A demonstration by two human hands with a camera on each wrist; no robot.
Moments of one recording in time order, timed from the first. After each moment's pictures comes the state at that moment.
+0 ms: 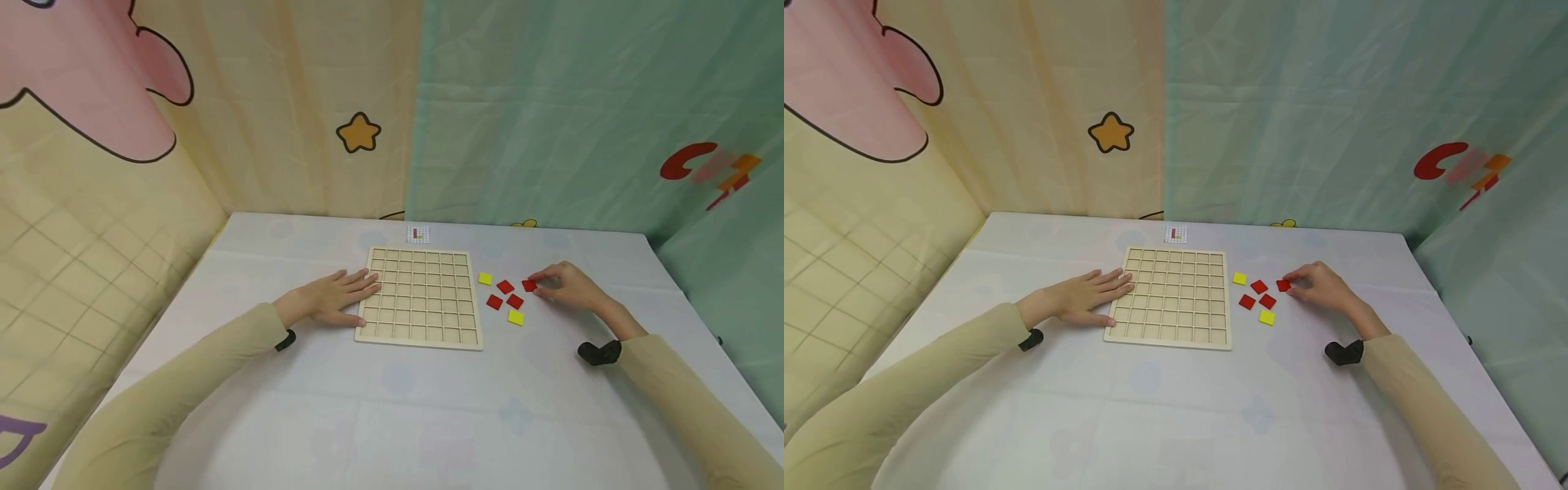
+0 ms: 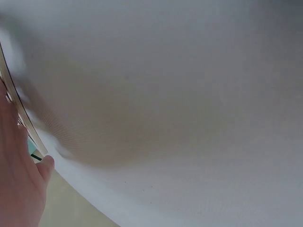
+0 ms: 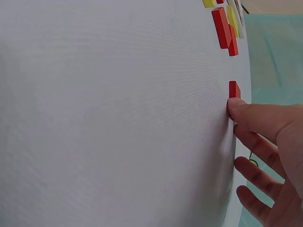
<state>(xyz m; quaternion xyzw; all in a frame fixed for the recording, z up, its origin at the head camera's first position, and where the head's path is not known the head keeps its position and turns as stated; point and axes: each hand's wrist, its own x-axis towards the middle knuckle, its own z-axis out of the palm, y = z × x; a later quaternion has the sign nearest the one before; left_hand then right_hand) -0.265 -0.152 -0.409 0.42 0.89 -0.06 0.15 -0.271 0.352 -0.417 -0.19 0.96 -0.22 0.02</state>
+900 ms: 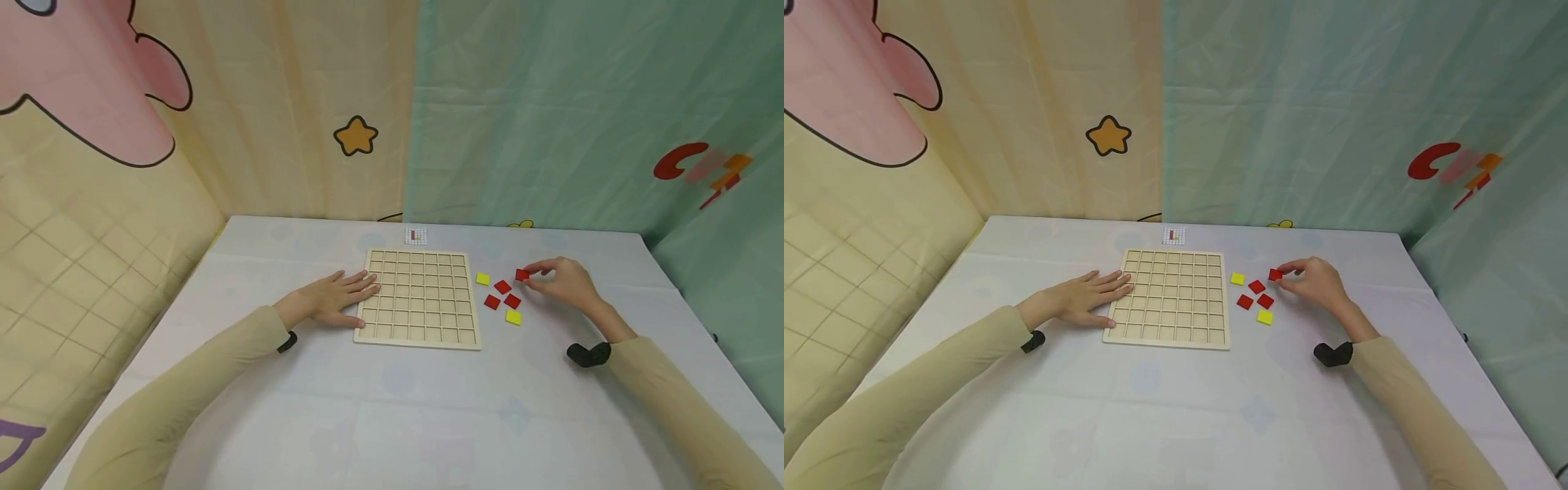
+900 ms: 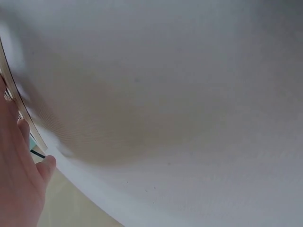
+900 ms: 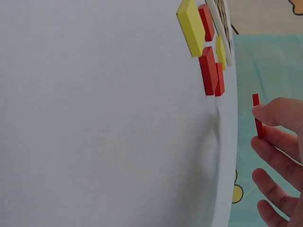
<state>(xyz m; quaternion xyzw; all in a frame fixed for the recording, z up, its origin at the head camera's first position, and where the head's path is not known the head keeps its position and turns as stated) -0.263 -0.148 -0.405 0.42 0.89 -0.07 0.16 -0.257 0.328 -0.400 -0.11 0.97 -0.19 -0.06</state>
